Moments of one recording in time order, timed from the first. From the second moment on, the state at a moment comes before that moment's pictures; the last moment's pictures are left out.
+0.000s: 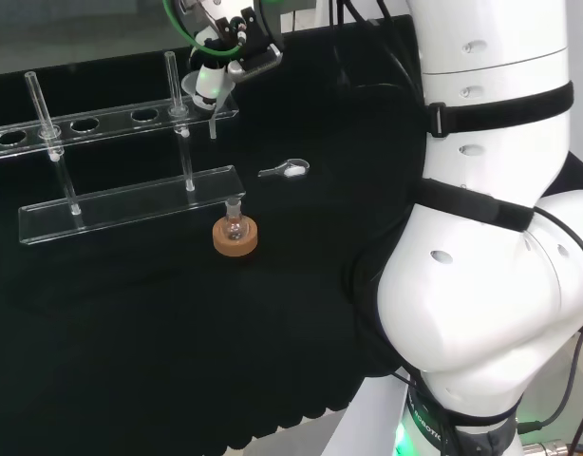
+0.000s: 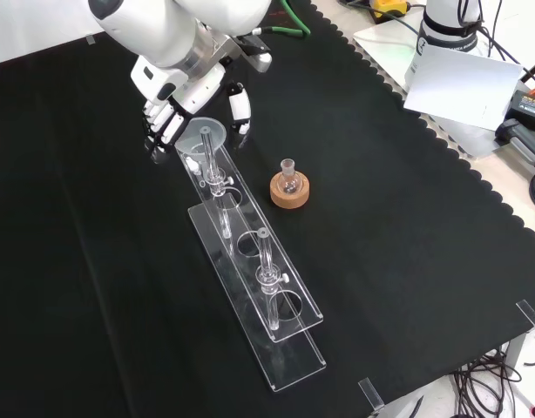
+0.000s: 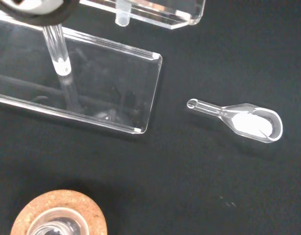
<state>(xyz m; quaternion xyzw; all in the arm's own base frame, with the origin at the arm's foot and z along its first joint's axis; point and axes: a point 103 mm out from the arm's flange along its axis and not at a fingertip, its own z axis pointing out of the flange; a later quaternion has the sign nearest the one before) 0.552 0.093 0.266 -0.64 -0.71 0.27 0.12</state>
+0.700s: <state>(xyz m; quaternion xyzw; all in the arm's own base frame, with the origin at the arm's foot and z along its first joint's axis) 0.549 0.090 0.271 -0.66 -0.71 0.25 0.07</state>
